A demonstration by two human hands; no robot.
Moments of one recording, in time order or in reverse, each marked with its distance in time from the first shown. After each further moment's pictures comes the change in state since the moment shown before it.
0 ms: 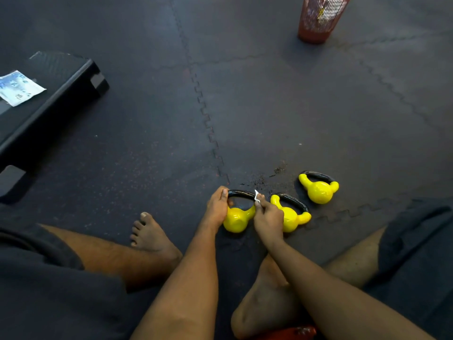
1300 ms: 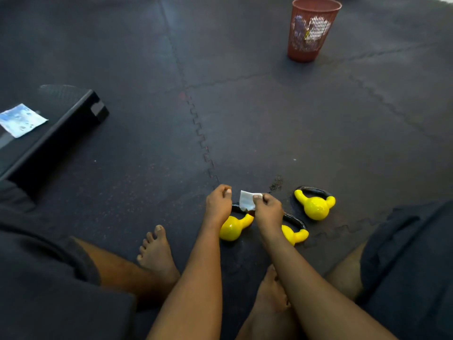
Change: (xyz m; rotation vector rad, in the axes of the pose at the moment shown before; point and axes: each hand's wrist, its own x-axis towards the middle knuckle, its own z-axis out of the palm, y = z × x) left_hand 0.016 0.073 0.006 0.297 0.125 0.101; right_hand 0.053 -0.038 -0.011 0.306 0.082 0.138
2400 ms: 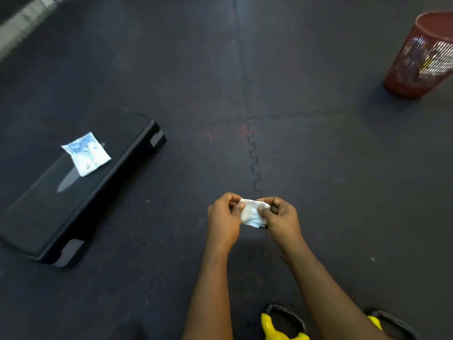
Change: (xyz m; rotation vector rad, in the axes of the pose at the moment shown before) left_hand 0.196 0.113 -0.199 -0.107 0.266 -0.112; right_hand 0.140 -0.238 0.178 0.137 -0.532 0.034
